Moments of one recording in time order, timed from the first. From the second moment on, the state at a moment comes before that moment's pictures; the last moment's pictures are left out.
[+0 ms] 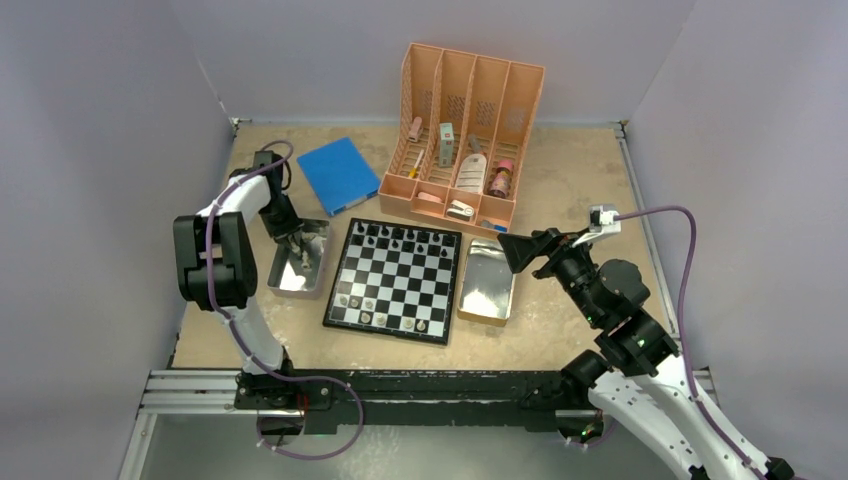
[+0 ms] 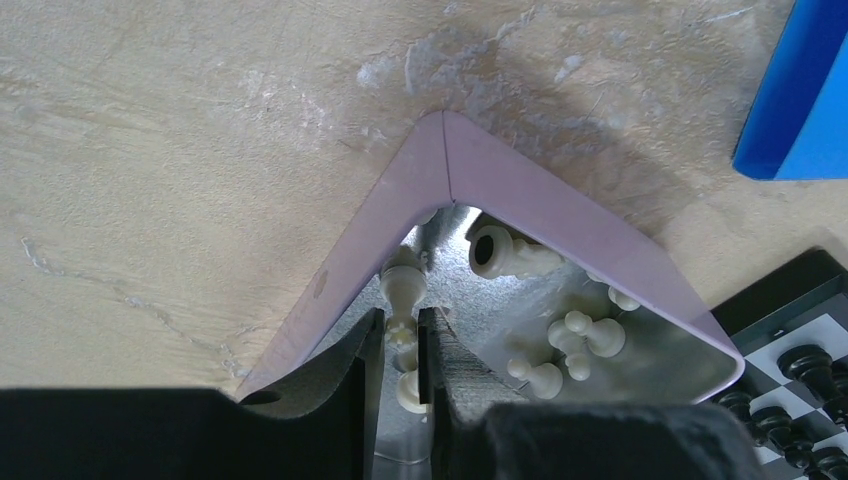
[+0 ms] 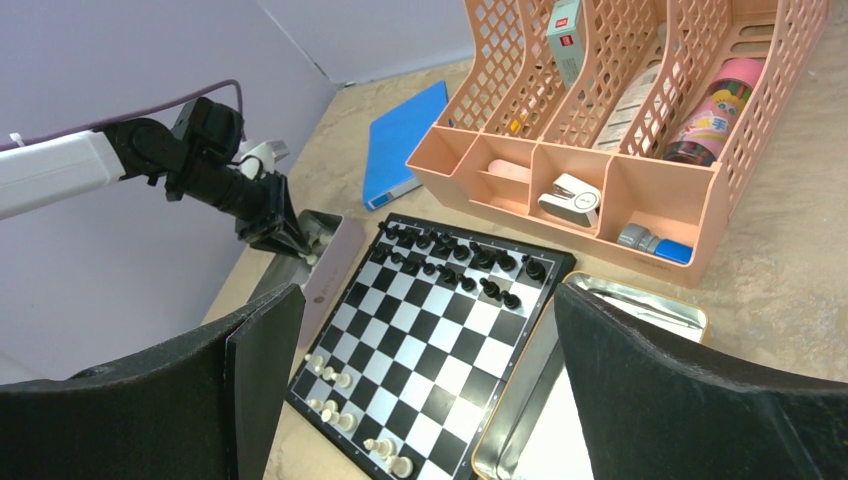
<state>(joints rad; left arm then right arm) 0.10 1.85 1.31 -0.81 -0.06 -0.40 0.60 0.47 0.65 -0.22 0.13 0.57</state>
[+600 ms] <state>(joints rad) 0.10 1.84 1.31 -0.81 -0.03 -0.40 0.60 0.47 0.65 -0.22 0.13 0.57</state>
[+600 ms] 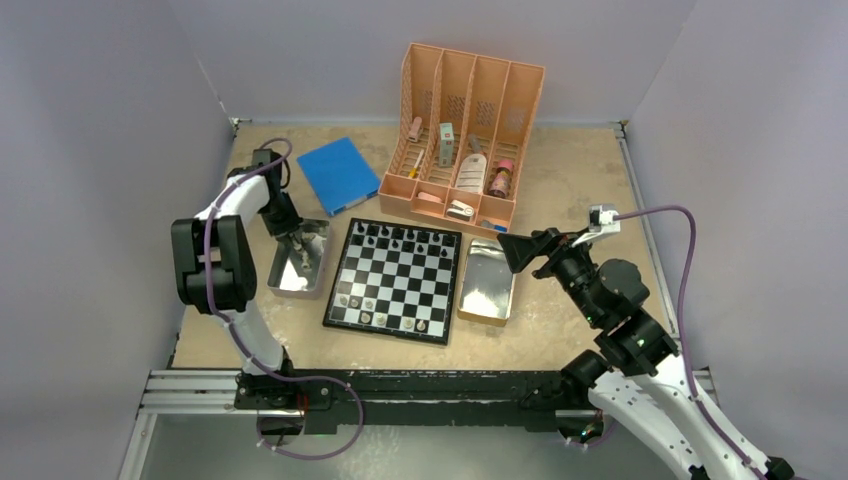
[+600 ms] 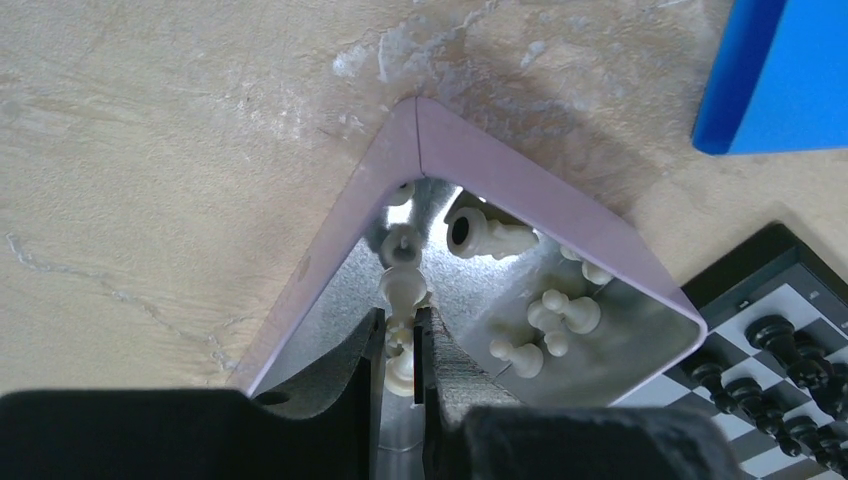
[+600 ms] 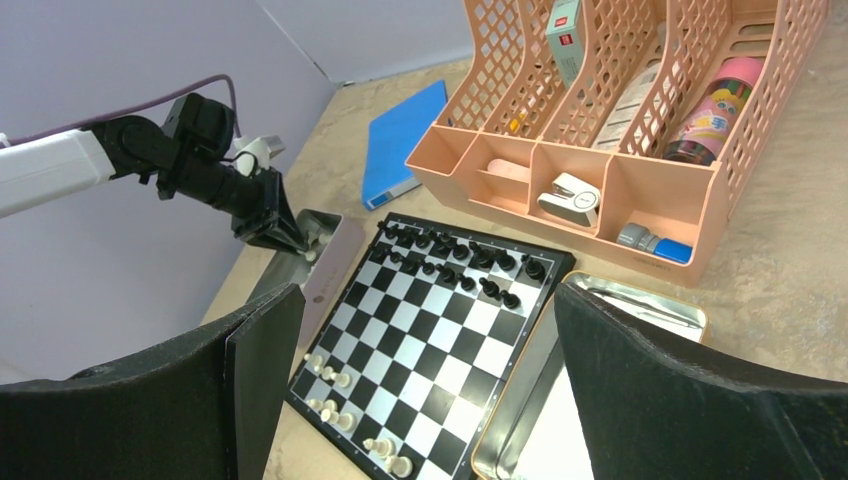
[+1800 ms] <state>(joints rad) -0.30 1.25 1.16 -1.11 0.04 -0.50 0.60 0.51 0.65 -0.22 0.13 0.56</state>
